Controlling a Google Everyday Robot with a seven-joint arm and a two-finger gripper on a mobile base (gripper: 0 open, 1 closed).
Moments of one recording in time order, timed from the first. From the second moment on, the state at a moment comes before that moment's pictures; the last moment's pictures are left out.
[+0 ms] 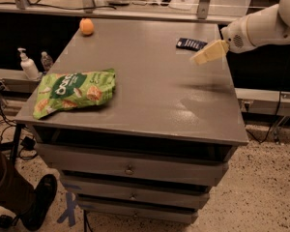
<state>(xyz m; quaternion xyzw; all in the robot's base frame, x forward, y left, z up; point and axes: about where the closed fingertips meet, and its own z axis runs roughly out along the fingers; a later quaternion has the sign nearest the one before) 0.710 -0.202 0.900 -0.39 0.80 0.13 0.43</state>
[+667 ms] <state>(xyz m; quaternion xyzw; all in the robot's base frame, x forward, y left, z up) 0.755 -0.205 0.875 -0.39 0.81 0.13 0.42</state>
